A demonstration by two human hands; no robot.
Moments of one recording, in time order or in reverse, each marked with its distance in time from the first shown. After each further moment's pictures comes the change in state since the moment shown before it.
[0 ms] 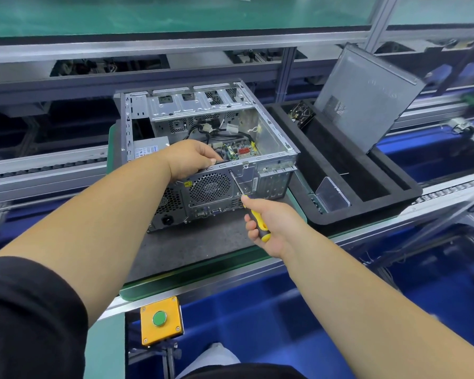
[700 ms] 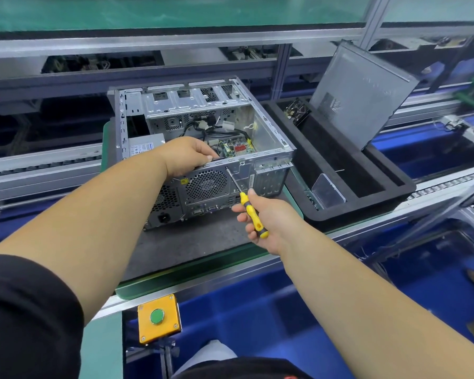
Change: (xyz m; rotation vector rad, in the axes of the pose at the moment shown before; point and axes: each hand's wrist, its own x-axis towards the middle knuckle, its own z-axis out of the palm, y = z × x) left_hand 0.002 -0.004 0.000 -0.001 0.017 0.010; right_hand 0.003 0.000 -0.001 -0.112 -0.011 0.015
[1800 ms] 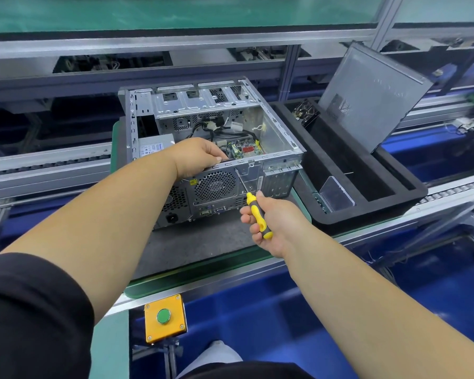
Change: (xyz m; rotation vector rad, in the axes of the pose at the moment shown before) left_hand -0.003 0.004 0.000 0.050 0.001 -0.010; right_hand 0.000 -0.004 0.008 0.059 0.005 0.050
